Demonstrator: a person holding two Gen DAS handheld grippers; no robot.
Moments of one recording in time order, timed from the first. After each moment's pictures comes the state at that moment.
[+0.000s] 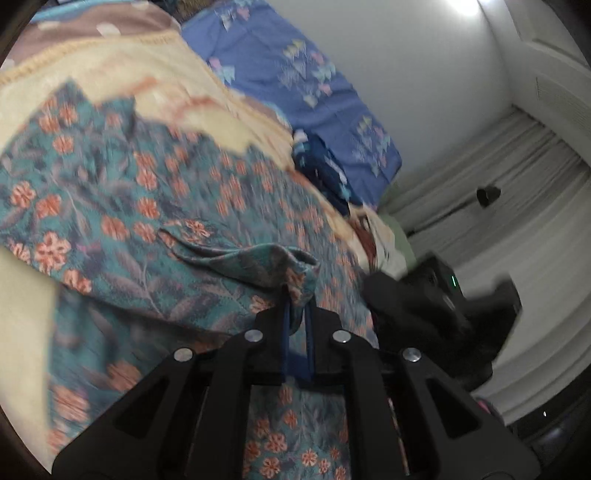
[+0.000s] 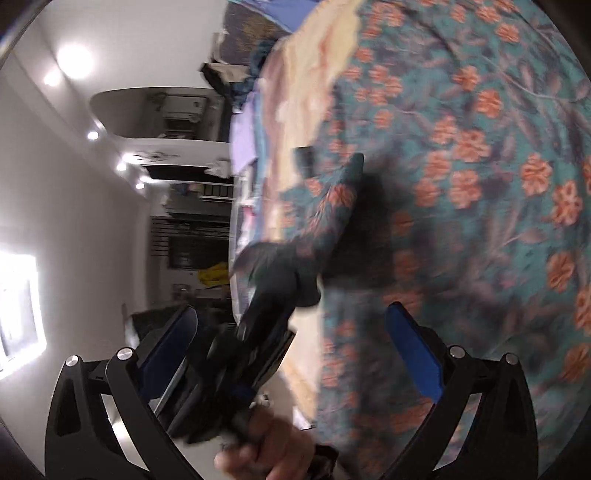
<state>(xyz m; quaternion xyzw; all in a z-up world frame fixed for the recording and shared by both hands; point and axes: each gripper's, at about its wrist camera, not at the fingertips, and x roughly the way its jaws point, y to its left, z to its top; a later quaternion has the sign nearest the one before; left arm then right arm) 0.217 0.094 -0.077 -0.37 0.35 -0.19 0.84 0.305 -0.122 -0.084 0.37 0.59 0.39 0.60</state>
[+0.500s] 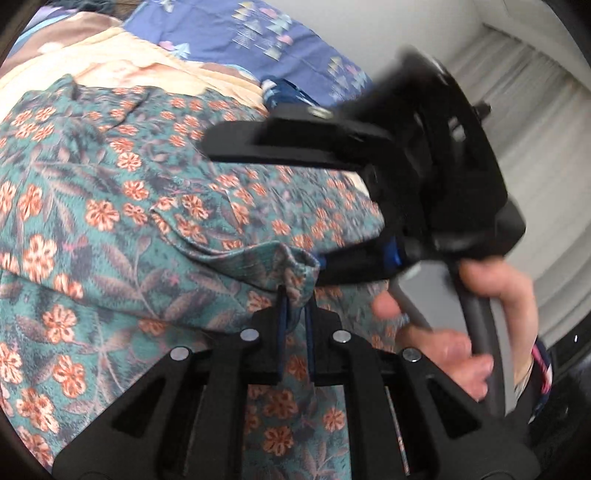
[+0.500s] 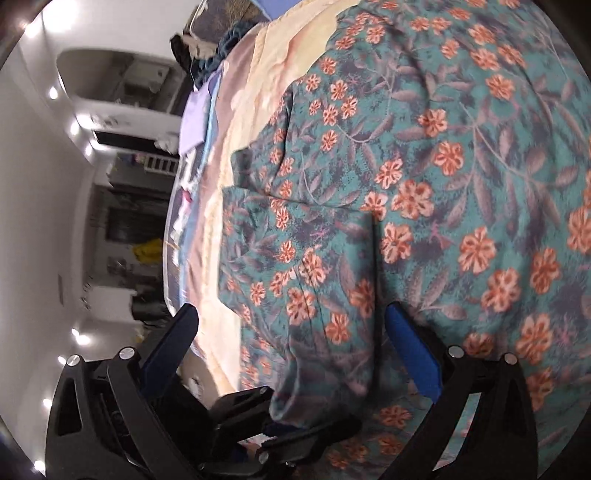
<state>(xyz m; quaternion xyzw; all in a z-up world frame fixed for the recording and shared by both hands) 0.215 0.044 -0.096 -0.25 0.39 -0.24 0.85 0.328 -0.117 -0.069 0.22 0.62 0.37 0.65</state>
